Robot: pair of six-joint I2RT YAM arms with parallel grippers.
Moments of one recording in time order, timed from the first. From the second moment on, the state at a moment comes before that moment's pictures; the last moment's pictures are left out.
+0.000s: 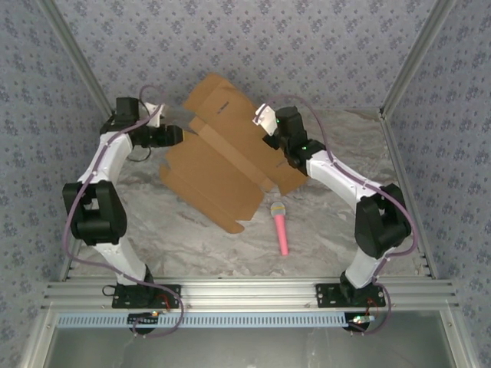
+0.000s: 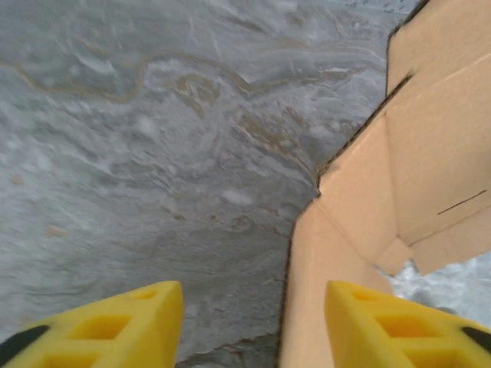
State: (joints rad) left arm 0.03 1.75 1.52 -0.65 0.62 -0.02; right arm 0.51 1.70 1.36 -0.07 0.22 -0.57
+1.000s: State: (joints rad) left arm -0.08 2.08 2.35 -1.12 0.89 0.50; right arm 0.57 1.62 1.31 -0.01 0.25 -0.68
